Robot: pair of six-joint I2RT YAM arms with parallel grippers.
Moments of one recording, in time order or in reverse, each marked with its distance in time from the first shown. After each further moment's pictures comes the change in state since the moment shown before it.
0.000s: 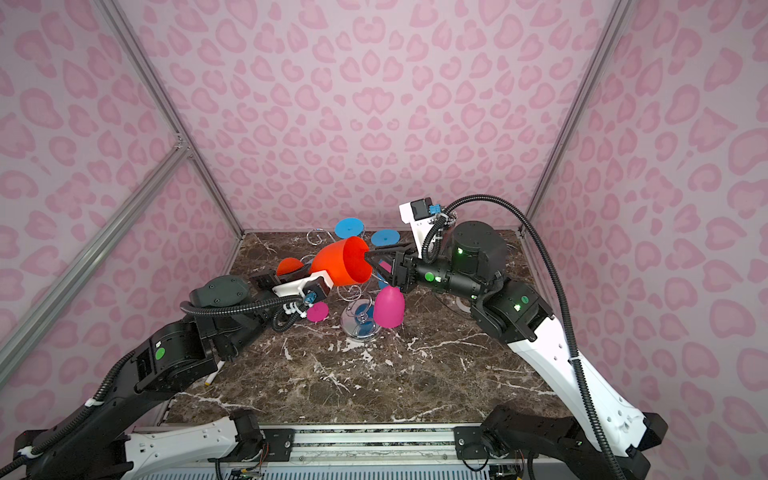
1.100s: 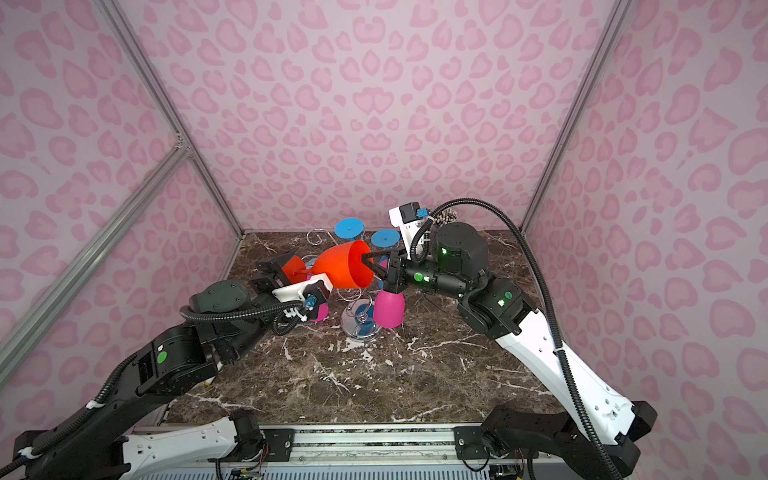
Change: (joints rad) left arm -0.012 -0.036 -0.052 0.044 -0.029 0.017; right arm 0.022 0.031 -0.021 0.022 0.018 0.048
